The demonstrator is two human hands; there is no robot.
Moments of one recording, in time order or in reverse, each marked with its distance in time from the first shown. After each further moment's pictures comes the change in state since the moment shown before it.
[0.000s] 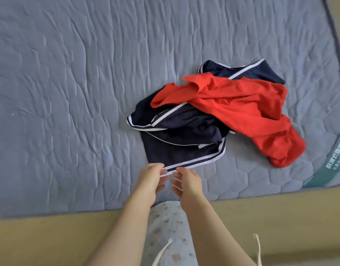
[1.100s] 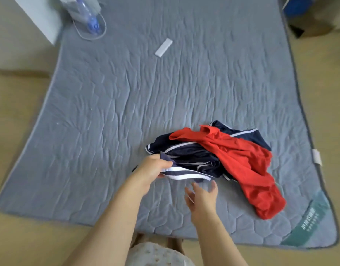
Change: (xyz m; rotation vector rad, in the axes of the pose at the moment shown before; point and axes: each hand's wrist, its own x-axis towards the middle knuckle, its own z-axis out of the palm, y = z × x) left_hand -0.106 0.079 -0.075 -0.052 -0.240 0.478; right_hand -0.095 -0.031 0.007 0.058 -0.031 -0.314
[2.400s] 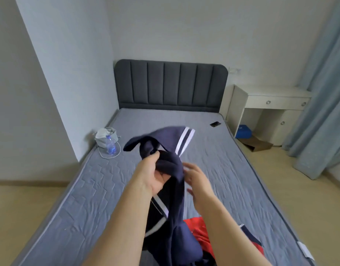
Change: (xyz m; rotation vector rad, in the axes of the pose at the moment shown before) left_hand -0.180 0.207 -0.038 -0.824 -0.151 0.408; right_hand -0.233 -0.163 0.080 -0.303 -0.527 -0.841
